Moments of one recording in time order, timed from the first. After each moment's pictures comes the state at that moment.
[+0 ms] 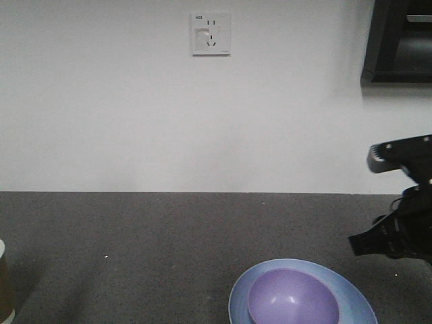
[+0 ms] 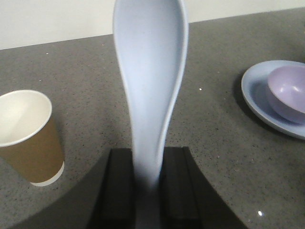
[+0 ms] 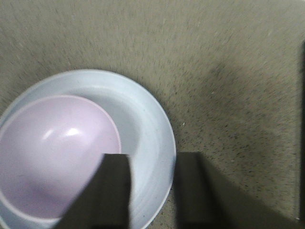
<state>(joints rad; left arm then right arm) -0.20 0.65 -0.88 -0.22 0.82 0.19 0.18 1.25 -1.22 -0.03 0.86 -0.05</state>
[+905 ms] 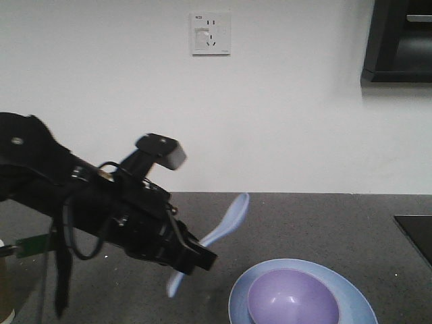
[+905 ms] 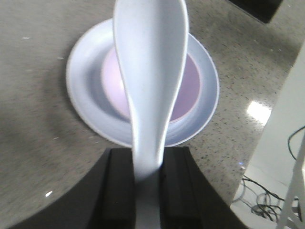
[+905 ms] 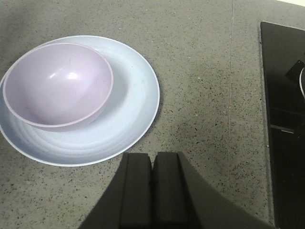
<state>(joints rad) -0.52 1.61 -1.54 -0.64 1.03 0.57 0.18 0.74 -0.82 -0.09 0.85 -0.01</state>
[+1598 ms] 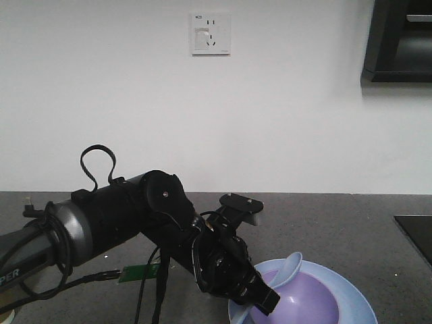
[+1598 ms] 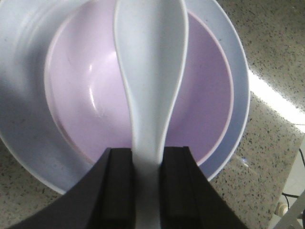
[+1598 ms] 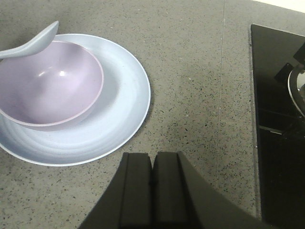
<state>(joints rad) -0.65 1.96 -1.72 -0.58 0.98 0.44 0.18 0.74 -0.82 -0.12 0.85 -0.01</state>
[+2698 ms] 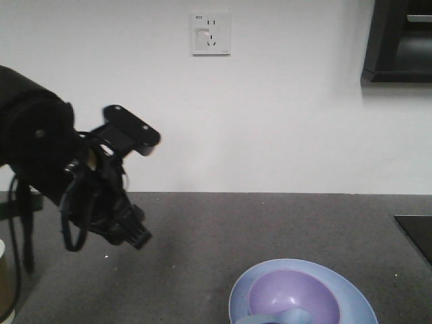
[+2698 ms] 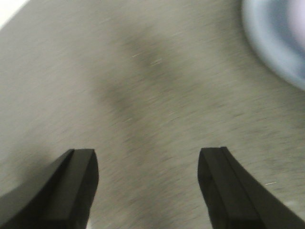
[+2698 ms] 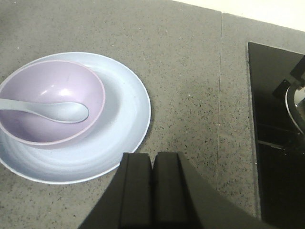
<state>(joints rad) -0.58 1.58 -1.72 0.28 1.25 0.06 0.18 0.74 -0.82 -0.12 0.78 -0.01</state>
